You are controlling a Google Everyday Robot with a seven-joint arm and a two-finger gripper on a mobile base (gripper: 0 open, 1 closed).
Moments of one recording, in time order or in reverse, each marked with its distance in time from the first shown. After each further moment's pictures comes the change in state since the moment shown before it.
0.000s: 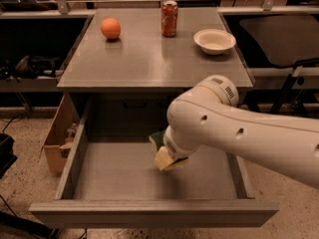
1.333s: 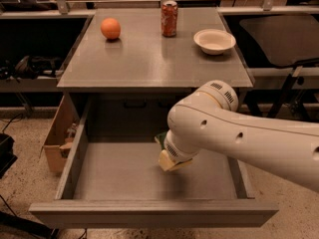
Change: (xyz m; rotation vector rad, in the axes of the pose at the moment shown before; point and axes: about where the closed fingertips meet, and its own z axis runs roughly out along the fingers) arm 0.011 0.003 0.009 -0.001 0.016 -0.010
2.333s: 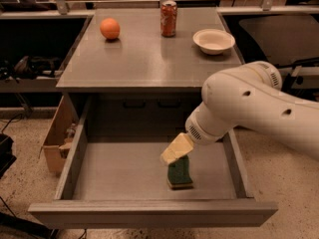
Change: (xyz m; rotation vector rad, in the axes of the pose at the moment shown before) arm 0.002 -0.042 -0.045 -0.049 -0.062 0.050
